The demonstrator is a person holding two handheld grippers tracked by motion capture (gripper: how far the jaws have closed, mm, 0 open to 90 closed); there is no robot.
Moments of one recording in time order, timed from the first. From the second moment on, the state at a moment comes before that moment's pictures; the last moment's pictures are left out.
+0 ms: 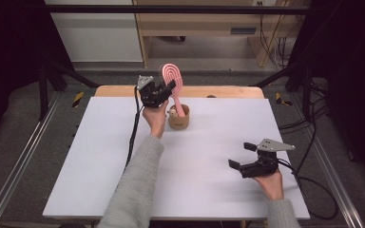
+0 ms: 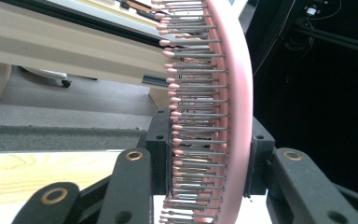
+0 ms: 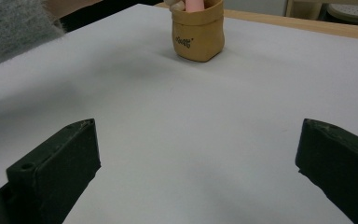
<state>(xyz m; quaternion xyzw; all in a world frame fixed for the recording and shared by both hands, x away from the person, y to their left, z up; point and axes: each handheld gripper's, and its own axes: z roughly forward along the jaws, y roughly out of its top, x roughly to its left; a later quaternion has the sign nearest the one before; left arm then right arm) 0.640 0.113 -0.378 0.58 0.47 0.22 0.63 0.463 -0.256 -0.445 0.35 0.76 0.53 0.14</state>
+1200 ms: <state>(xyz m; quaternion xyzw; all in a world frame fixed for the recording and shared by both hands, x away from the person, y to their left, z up) 0.637 0.121 -0.403 0.58 0.49 0.20 0.62 0.463 -0.256 -0.445 0.36 0.76 0.53 0.14</state>
